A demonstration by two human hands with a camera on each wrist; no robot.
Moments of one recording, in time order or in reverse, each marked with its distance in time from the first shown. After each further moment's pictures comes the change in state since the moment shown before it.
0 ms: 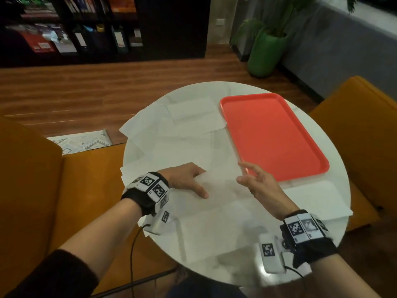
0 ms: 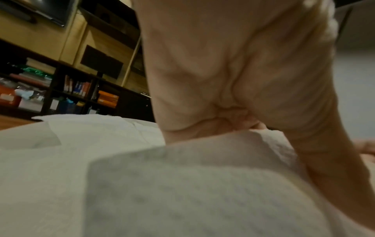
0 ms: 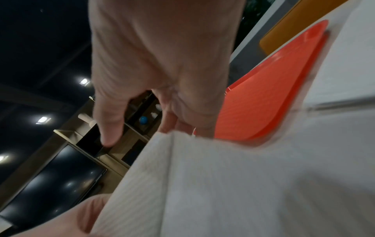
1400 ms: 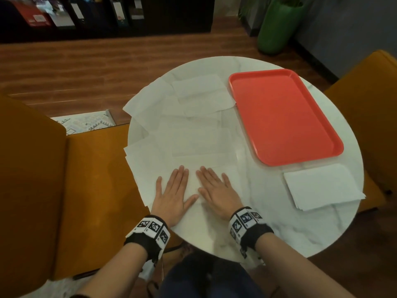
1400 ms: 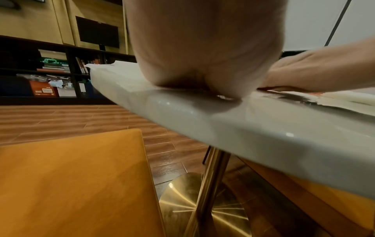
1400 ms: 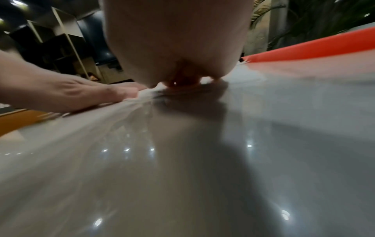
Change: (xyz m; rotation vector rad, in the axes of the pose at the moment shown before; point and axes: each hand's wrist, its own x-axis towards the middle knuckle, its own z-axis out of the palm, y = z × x) left_hand -0.016 -0.131 0.107 0.708 0.492 -0.162; right_hand 0.030 0.098 0.104 -1.183 -0.238 -0.137
